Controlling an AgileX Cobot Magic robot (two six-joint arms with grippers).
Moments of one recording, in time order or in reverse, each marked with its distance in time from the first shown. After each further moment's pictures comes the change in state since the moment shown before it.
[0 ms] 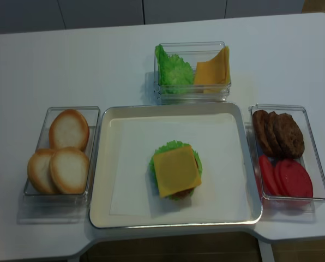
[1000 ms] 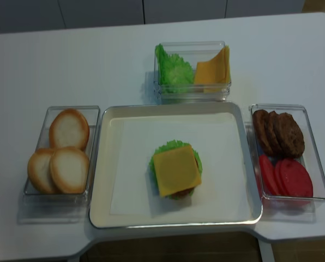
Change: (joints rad) left arm 0.000 0.003 -0.047 -0.040 0.013 -0.020; right arm 0.000 0.000 0.000 0.000 0.000 0.000
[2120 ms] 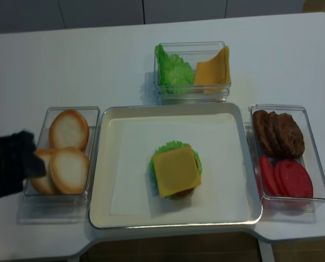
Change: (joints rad) left arm -0.001 1.049 -0.413 -0.296 -0.045 -0.158; right arm 0.000 0.000 0.000 0.000 0.000 0.000
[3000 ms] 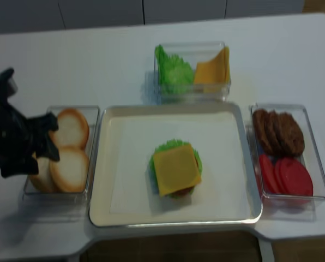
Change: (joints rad) left arm -0.002 0.305 -0.073 0.047 -0.088 0.020; right arm 0.000 0.000 0.000 0.000 -0.001 0.000
